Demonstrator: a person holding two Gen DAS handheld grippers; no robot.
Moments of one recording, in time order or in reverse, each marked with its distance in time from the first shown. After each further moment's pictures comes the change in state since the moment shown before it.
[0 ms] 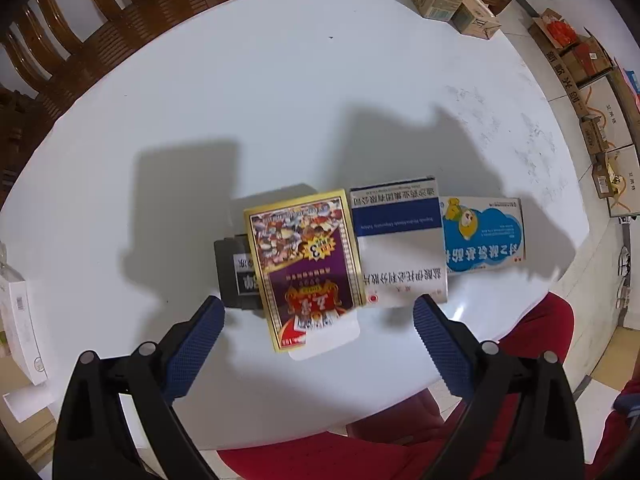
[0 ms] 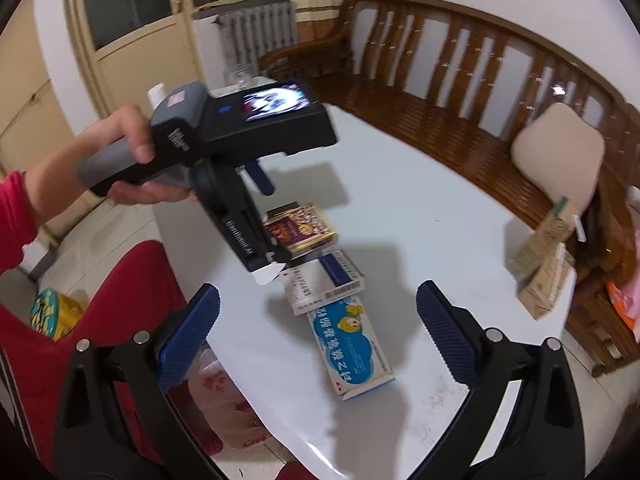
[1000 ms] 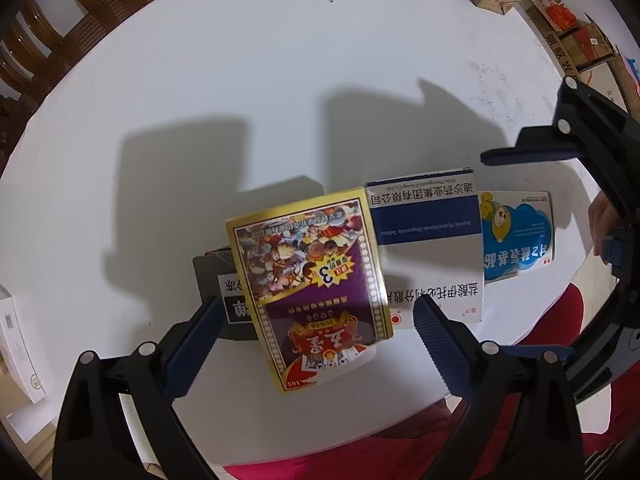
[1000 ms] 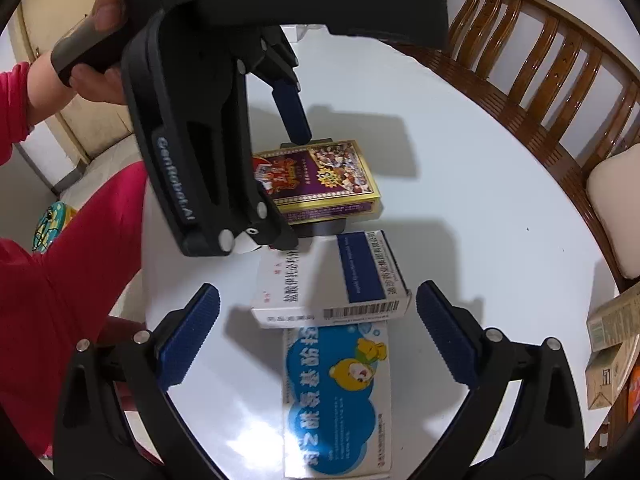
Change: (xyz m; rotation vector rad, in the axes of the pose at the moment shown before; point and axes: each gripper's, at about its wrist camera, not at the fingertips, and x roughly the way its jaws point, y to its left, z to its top) left arm 0.040 0.011 0.020 0.030 0.072 -0.016; right arm 0.131 -0.010 -0.014 -0.238 0.113 0.150
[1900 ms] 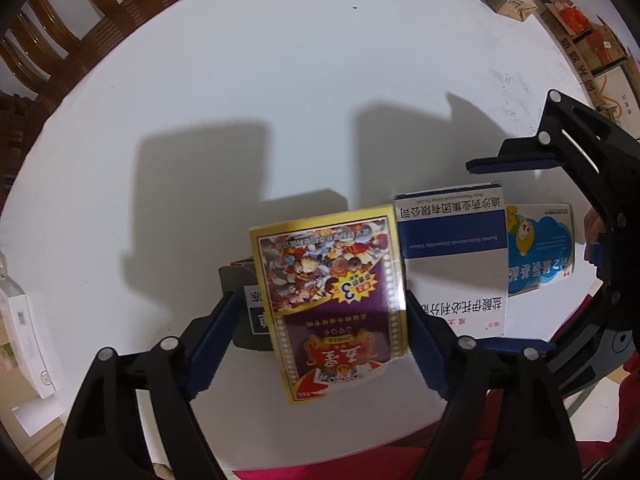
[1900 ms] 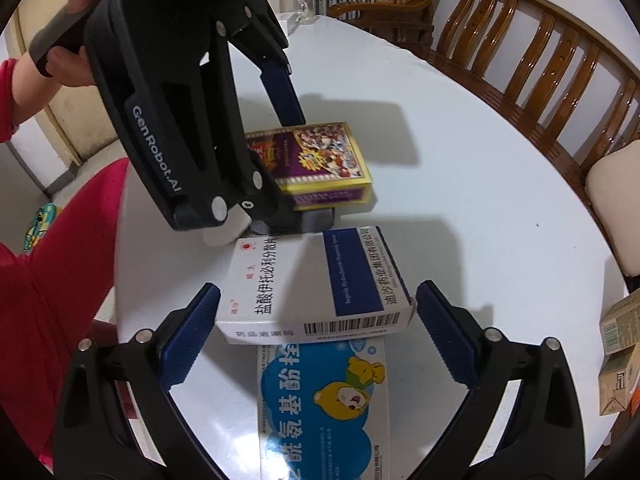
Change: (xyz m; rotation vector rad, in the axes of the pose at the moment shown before) left arm -0.013 0.010 0.015 -0.017 -0.033 0.078; right arm 0.026 -0.001 -0.011 0.010 -0.007 -0.026
